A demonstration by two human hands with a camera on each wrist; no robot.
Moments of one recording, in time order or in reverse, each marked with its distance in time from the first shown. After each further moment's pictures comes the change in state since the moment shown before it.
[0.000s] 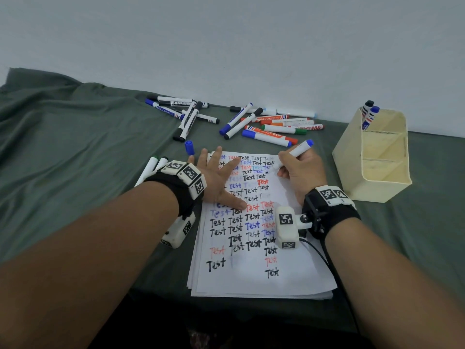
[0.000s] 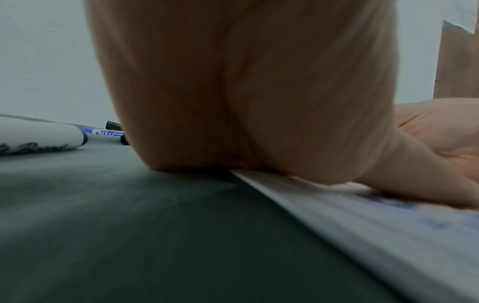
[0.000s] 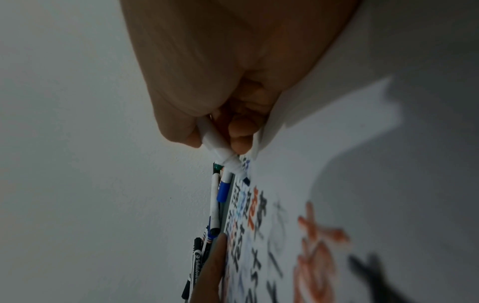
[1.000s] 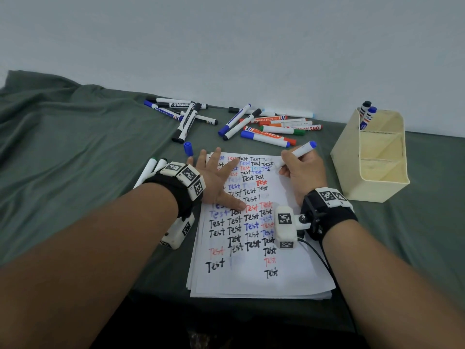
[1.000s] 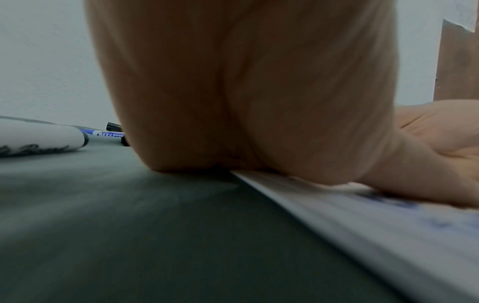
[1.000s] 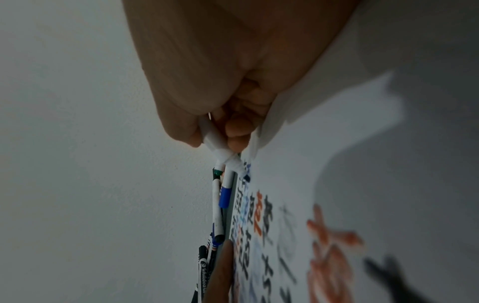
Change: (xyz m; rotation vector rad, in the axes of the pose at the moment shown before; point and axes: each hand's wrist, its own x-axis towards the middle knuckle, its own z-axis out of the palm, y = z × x) left_hand 0.001 0.000 0.002 -0.001 0.018 -0.002; right_hand -0.005 -0.004 -0.004 -0.023 0.058 -0.016
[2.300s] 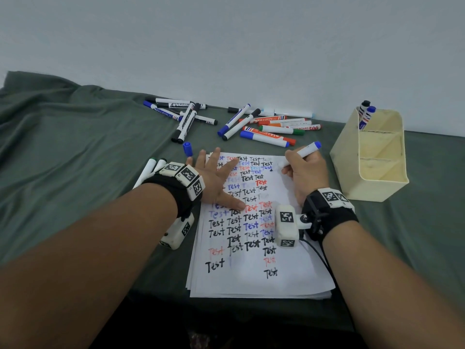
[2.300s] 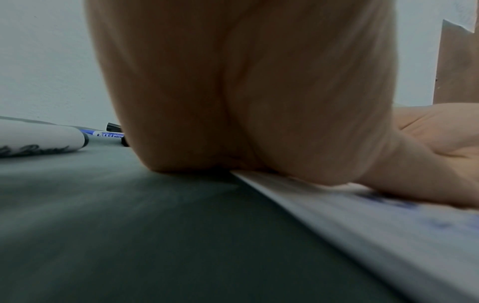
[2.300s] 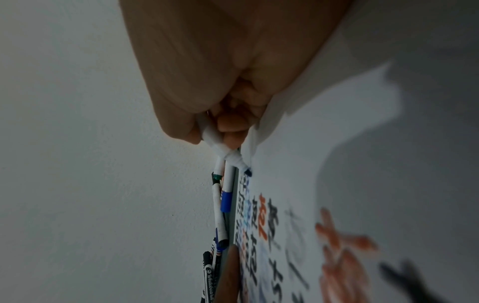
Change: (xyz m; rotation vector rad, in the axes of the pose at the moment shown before) left_hand -0.001 -0.001 -0.001 0.000 -0.011 -0.001; right_hand 0.003 0.005 0.000 0.055 0.058 0.049
